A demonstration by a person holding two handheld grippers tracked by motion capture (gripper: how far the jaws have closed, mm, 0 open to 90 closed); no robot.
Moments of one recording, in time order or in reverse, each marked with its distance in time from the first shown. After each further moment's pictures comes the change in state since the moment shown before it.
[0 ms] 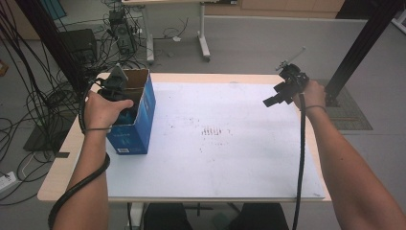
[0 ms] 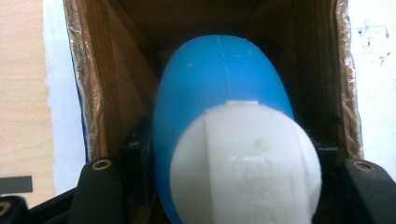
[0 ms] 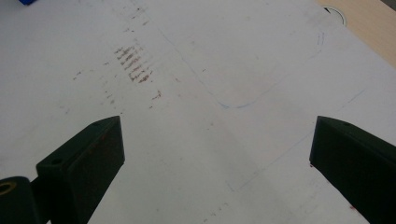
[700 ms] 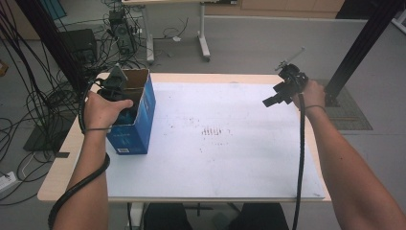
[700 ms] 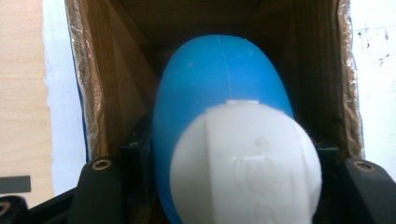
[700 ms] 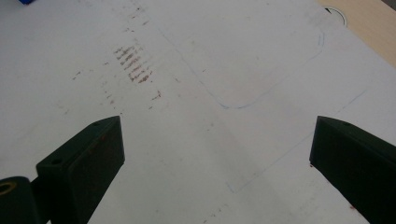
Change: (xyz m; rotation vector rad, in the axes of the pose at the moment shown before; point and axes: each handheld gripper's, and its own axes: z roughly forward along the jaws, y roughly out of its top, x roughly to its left) left arm 0.001 0.000 0.000 -0.002 -0.003 -0.007; right arm 0.000 0.001 0.002 0.005 0.002 0.001
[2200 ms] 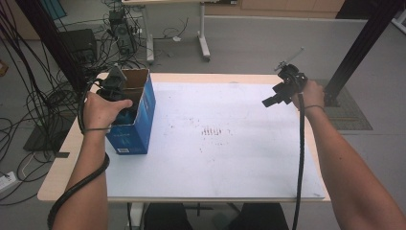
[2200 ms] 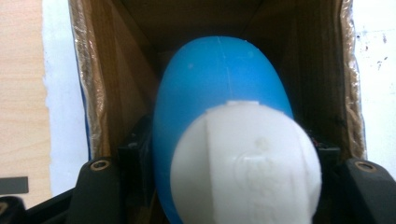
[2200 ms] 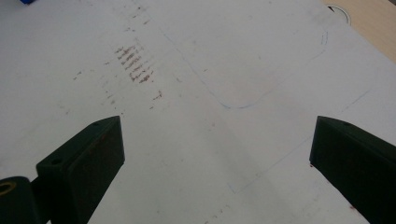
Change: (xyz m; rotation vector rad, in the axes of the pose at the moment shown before) left arm 0.002 0.000 -0.001 -0.009 -0.001 -0.008; right arm -0.001 0.000 0.002 0.003 0.007 0.003
